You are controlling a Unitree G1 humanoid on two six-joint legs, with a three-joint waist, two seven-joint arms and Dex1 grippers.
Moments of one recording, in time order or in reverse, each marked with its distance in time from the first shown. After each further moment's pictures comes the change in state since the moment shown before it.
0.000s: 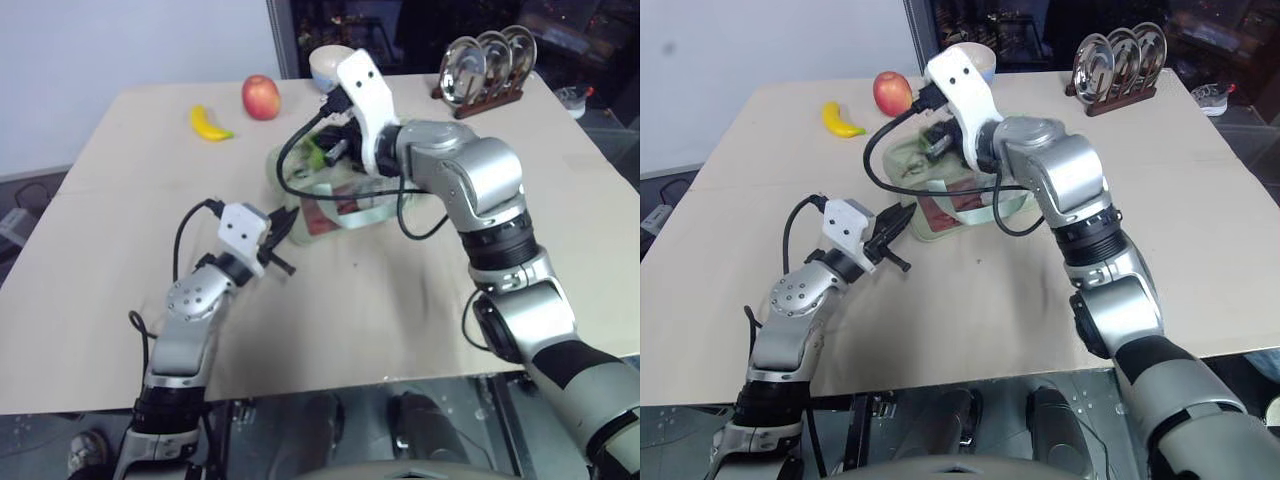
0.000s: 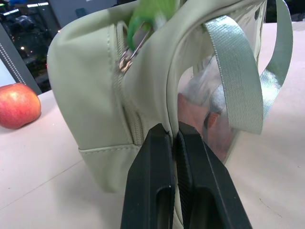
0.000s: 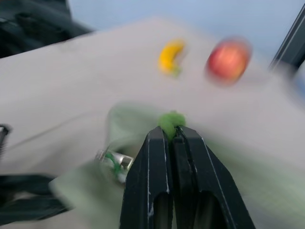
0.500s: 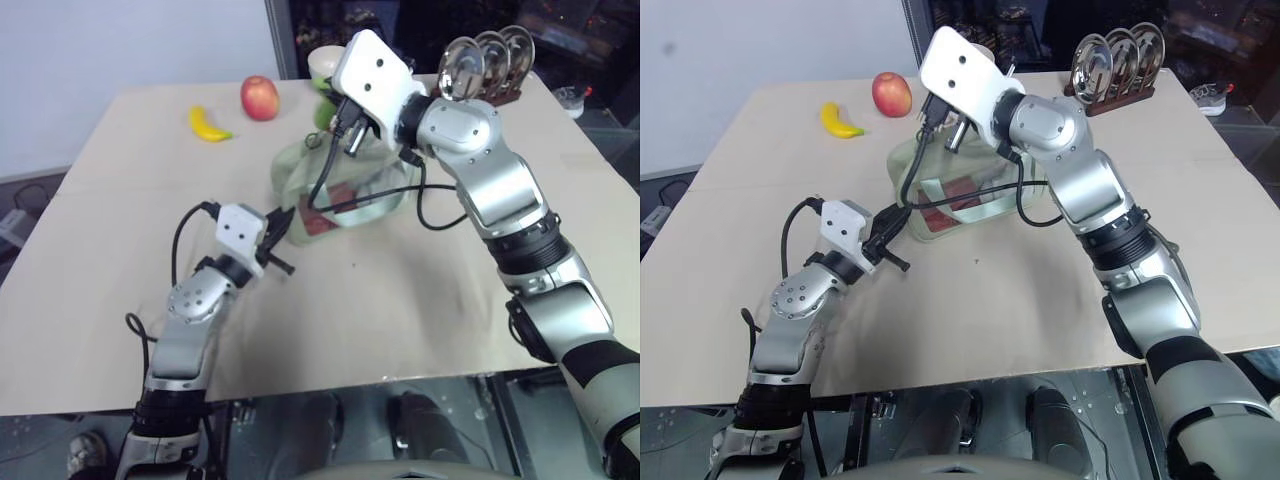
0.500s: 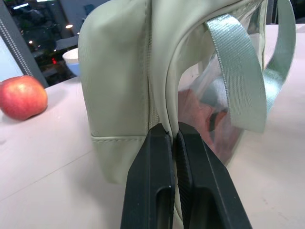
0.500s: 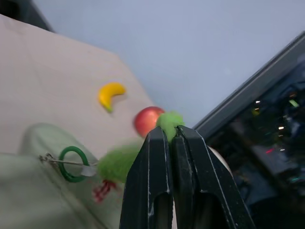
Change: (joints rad) left arm 0.014 -0.006 0.009 -0.005 -0.006 0.022 0.047; right arm 0.025 -0.136 0.104 0.012 -0.231 -0.482 0.019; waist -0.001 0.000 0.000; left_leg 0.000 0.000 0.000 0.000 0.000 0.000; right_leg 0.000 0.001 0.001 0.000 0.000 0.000
